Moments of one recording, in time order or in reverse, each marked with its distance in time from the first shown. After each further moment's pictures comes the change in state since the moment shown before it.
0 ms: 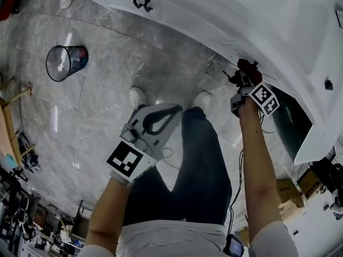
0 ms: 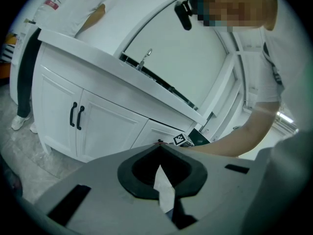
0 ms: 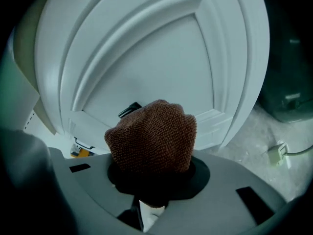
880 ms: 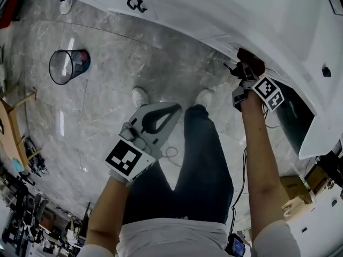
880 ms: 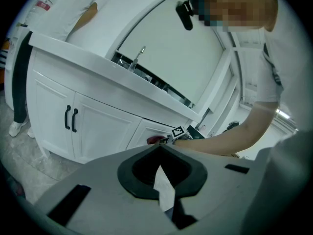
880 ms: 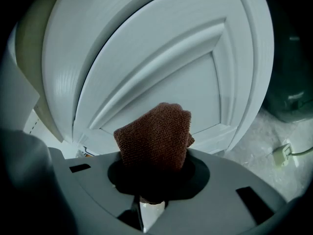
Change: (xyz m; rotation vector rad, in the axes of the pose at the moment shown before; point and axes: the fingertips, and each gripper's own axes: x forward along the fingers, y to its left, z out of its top) left arm -0.002 -0.019 0.003 0.042 0.041 -0.023; right arm -0.020 0.024 0.026 0.022 -0.060 0.051
